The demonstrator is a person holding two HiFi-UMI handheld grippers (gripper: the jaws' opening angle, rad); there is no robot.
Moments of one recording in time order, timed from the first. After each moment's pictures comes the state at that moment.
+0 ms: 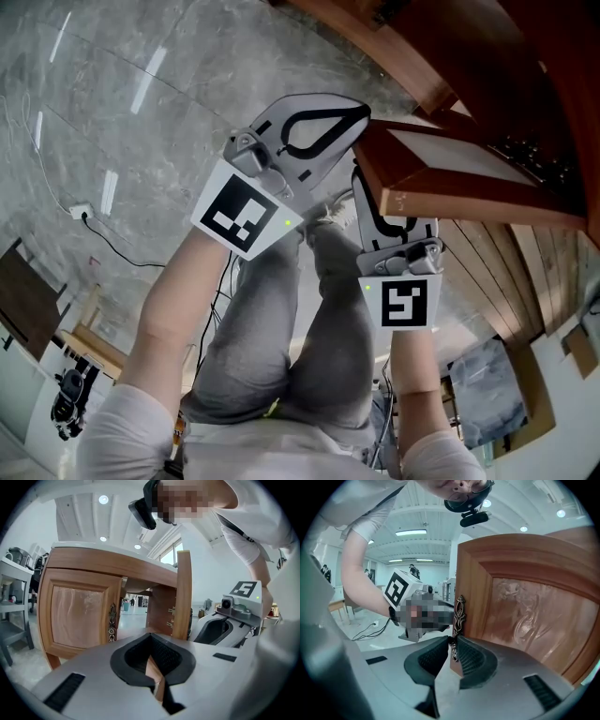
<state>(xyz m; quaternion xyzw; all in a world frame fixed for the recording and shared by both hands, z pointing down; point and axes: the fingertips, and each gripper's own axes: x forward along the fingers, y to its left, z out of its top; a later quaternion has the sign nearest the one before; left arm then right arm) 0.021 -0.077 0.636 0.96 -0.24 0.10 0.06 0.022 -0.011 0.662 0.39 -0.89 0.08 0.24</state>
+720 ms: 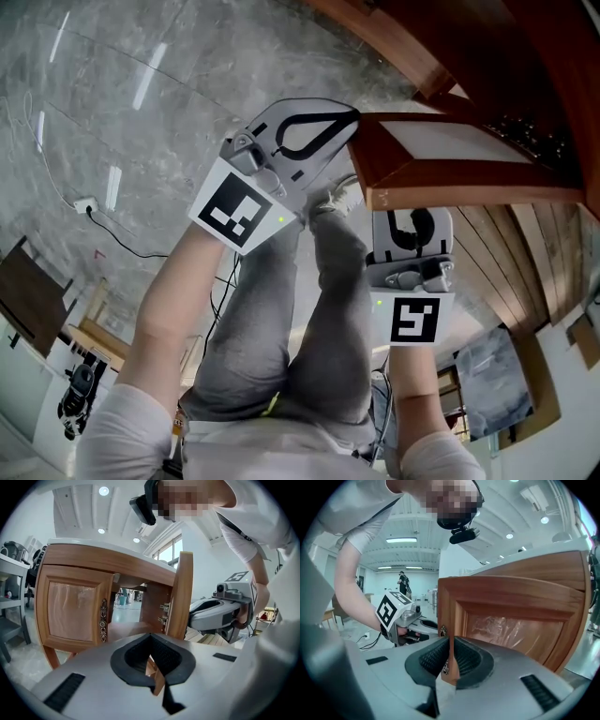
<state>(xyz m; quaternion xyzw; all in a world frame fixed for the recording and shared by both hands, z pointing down) 0.026 -0.044 0.635 0.97 -0.21 0.13 0.08 0.049 0.001 0.607 0.46 -0.87 0.09 0.17</state>
